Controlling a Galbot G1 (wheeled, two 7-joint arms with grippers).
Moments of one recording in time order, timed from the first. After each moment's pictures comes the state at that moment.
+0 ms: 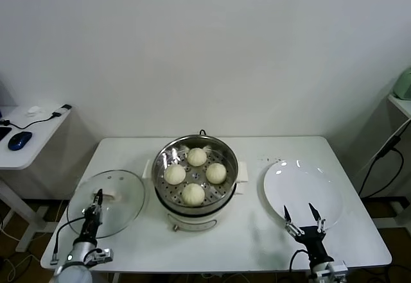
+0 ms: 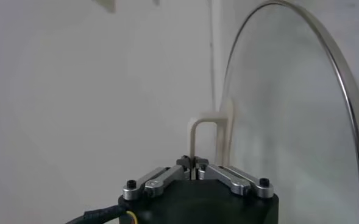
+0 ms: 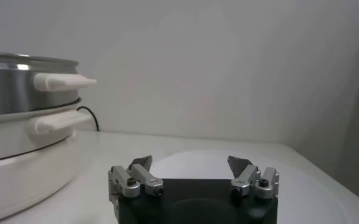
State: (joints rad) left arm 1.34 -1.28 -0.69 -1.44 1.31 -0.04 -0.35; right arm -1.56 1.30 0.60 1.73 0.23 0.23 -0.08
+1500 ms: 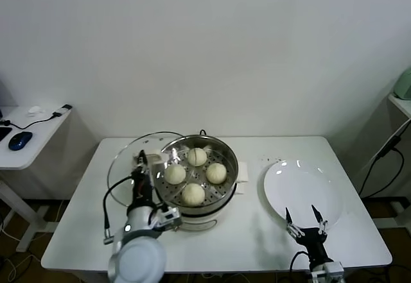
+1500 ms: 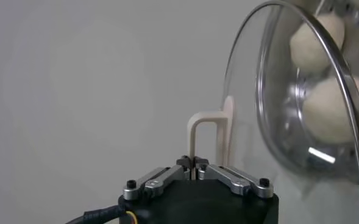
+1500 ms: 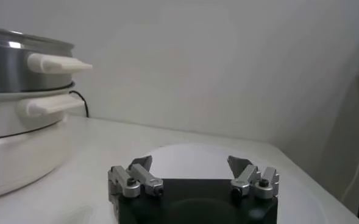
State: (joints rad) left arm 1.26 -1.37 -0.13 -2.14 1.52 0.70 0.28; right arm -1.58 1.31 0.59 1.75 0.13 0.19 0.00
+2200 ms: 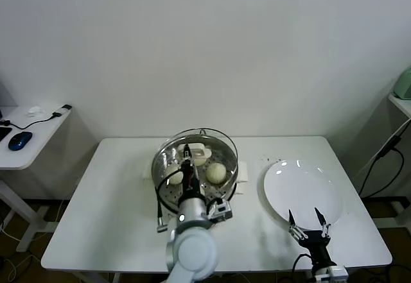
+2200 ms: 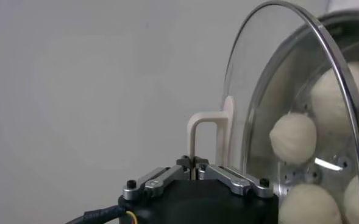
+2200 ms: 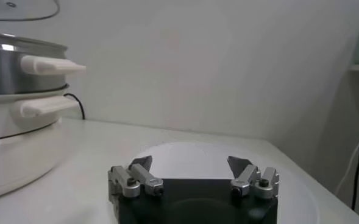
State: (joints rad) left arm 1.14 -1.57 0.07 -1.97 1.70 0.74 0.32; right arm -1.60 1.30 0.60 1.74 0.17 0.22 0.01
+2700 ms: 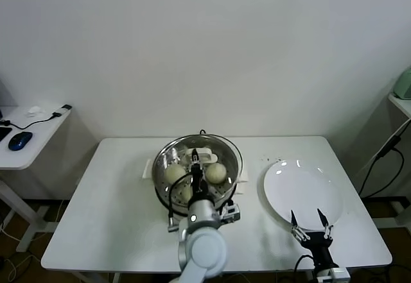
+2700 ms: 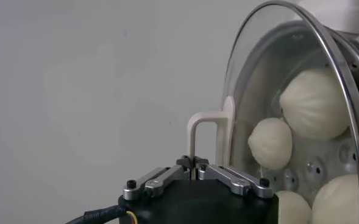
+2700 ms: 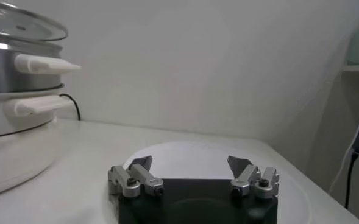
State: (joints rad) left arm 1.13 -1.60 0.07 -1.87 1.75 0.74 0.31; right arm -1.60 1.30 0.61 1.73 0.17 0.24 0.01
